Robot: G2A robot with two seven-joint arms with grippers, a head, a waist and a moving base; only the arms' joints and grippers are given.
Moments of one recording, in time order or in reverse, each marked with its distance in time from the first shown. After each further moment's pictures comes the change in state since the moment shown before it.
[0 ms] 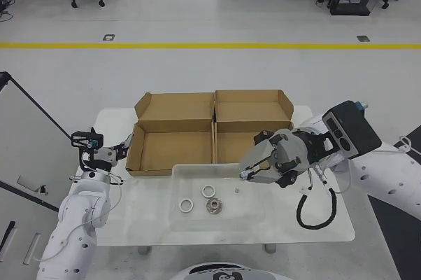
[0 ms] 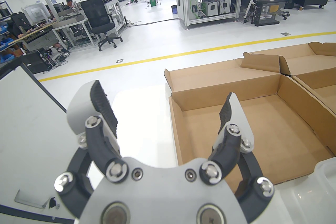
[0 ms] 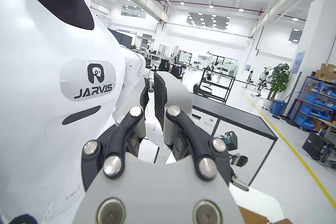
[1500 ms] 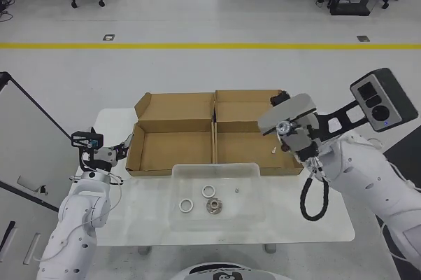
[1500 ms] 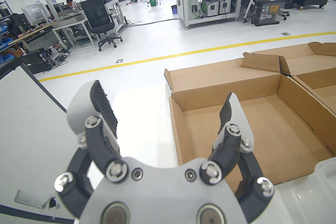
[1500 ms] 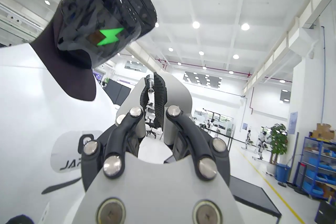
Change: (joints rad) left arm 0.000 0.000 0.000 0.000 0.000 0.000 0.000; right arm -0.159 -0.240 0.273 0.050 0.070 -0.002 -0.015
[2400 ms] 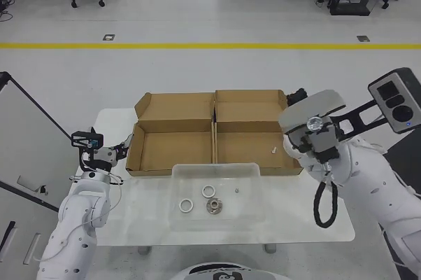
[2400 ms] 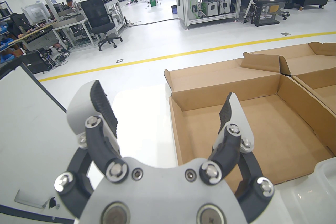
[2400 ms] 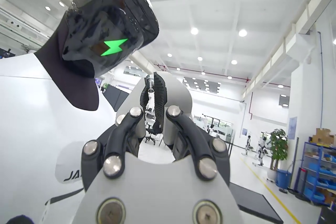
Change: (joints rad) left arm 0.000 0.000 0.000 0.000 0.000 0.000 0.000; right arm -0.065 -0.014 0.070 -0.077 0.076 0.000 -0.036
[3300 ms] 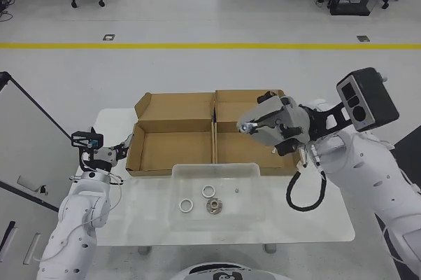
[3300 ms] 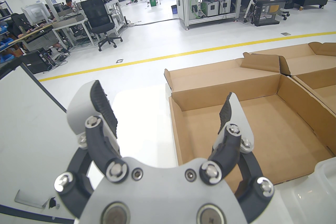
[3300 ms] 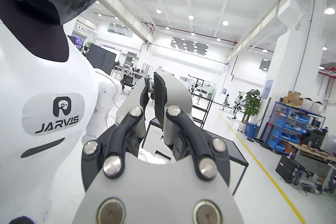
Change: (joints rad) left arm 0.000 0.000 0.000 0.000 0.000 0.000 0.000; right arm -0.010 0.011 0.063 0.068 0.020 0.000 0.331
